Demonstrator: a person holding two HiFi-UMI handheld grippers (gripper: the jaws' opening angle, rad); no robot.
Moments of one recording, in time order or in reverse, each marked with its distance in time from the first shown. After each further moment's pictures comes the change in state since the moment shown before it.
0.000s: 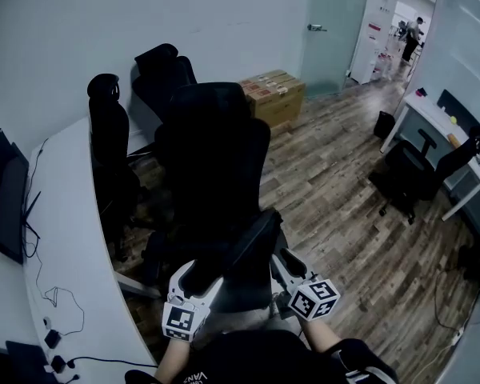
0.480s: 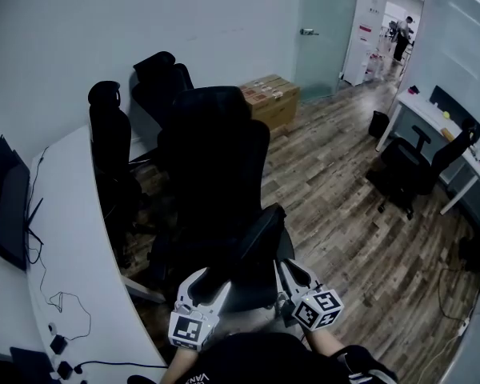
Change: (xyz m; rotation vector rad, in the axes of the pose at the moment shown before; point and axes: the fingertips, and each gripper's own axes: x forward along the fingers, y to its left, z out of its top) left arm -0.049 -0.023 0.027 -0.028 -0.111 -0.049; right arm -0.041 0.042 -0.024 -0.037 -0.043 -0.058
